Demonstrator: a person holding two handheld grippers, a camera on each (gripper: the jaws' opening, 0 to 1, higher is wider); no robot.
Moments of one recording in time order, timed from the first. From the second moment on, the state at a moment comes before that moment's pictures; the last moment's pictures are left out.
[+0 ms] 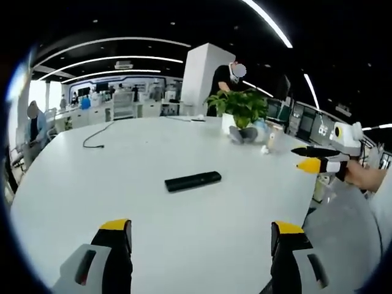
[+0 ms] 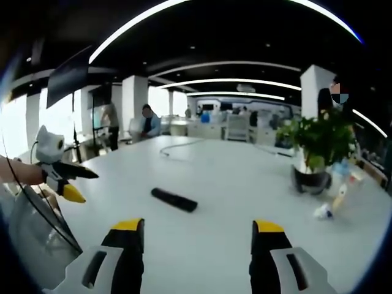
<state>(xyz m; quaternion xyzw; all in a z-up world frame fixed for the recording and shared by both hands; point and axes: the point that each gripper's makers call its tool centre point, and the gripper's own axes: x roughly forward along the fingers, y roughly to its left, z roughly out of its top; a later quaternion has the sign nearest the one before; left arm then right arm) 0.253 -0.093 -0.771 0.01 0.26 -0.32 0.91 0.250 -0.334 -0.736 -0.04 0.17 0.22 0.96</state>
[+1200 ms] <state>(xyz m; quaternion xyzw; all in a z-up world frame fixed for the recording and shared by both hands) 0.308 -0.102 -0.767 -0.17 0.25 -0.32 0.90 0.252 -0.347 -0.742 -0.05 0.19 0.19 0.96</state>
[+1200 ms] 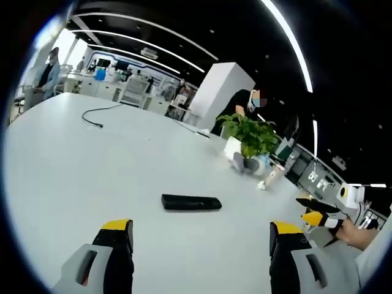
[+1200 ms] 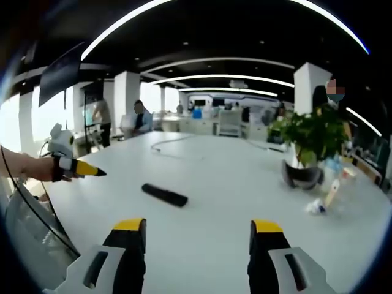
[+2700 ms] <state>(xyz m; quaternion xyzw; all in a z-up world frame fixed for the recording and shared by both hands) 0.365 -0.134 -0.776 0.08 0.27 -0.43 0.86 0.251 -0.342 -0.745 -0.05 0.20 0.21 0.96</state>
